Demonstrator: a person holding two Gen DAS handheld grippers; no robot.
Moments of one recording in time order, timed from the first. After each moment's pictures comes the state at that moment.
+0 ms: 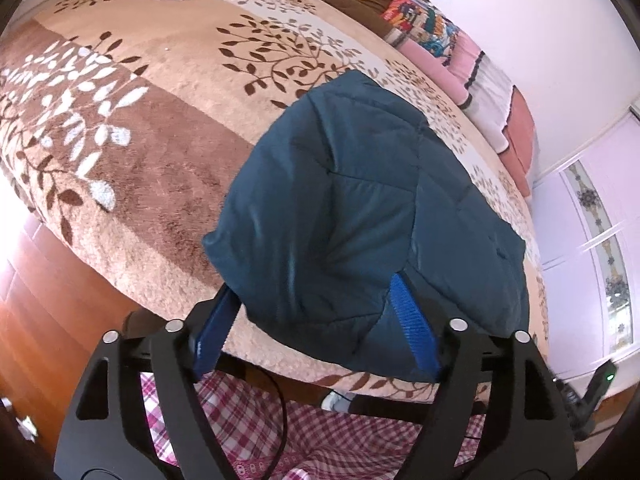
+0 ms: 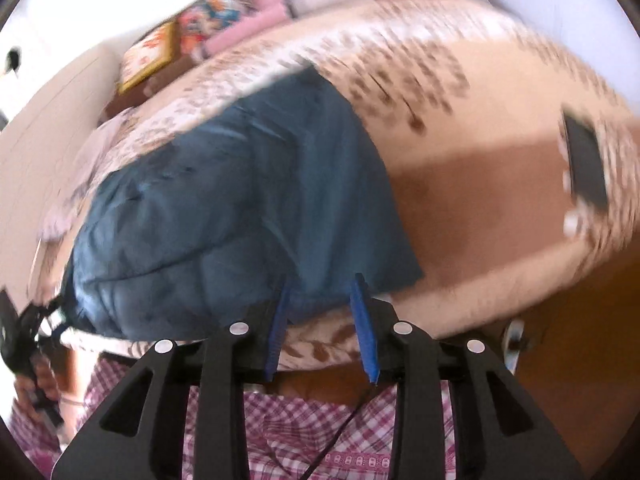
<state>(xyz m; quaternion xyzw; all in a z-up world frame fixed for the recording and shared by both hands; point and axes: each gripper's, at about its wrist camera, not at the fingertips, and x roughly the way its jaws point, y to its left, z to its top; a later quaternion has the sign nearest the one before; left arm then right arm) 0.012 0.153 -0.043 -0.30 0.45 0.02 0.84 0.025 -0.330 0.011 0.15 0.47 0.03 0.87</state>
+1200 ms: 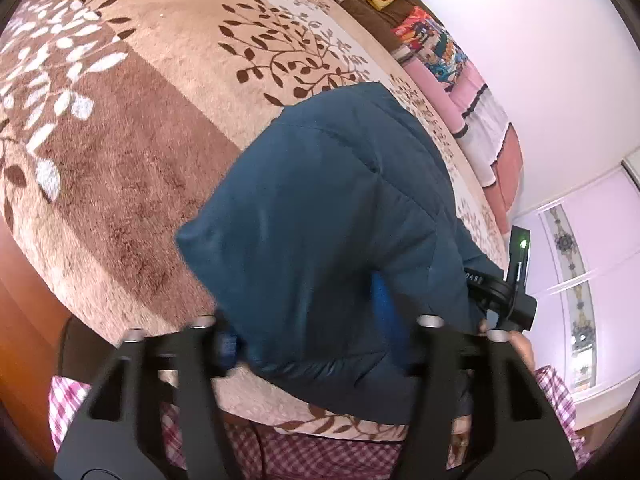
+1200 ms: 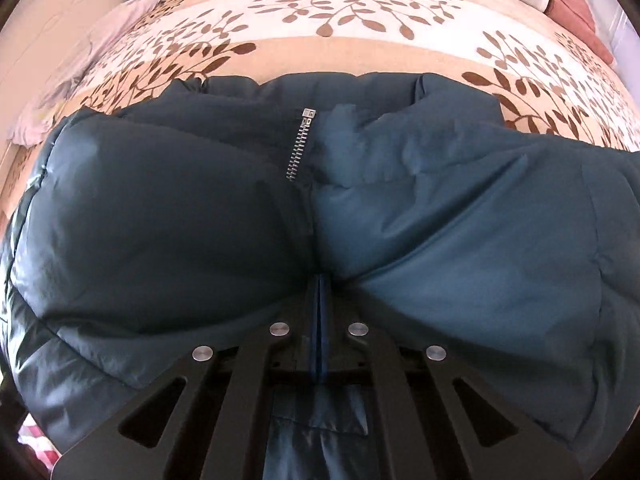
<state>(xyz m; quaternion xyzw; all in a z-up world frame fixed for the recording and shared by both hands) 0.048 0.162 -0.074 -0.38 0.42 0.01 0.82 0.280 -0.126 -0.080 -0.02 0.58 0.11 0.81</state>
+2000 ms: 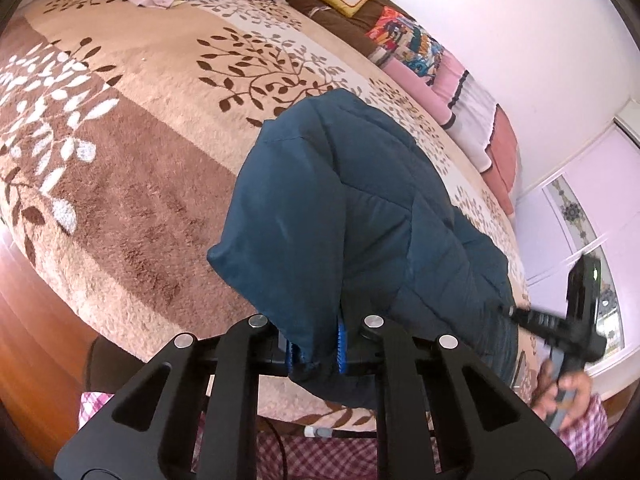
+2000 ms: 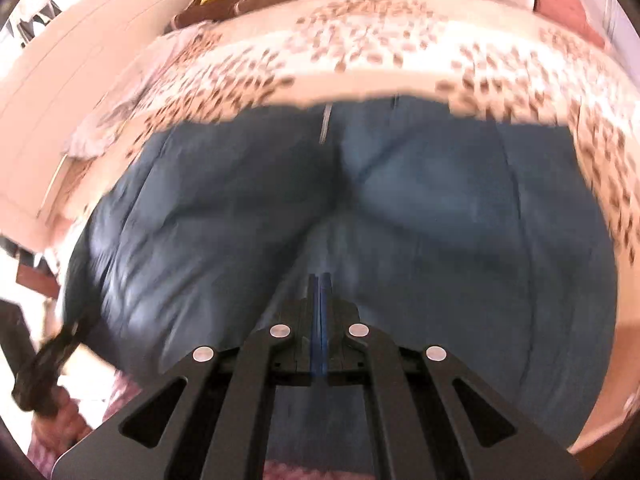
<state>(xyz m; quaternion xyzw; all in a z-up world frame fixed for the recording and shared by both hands) 0.032 0.152 -0.055 -0.31 0.40 0.00 0.86 0.183 -0.167 -0.010 0.05 0.56 0.17 0.81</state>
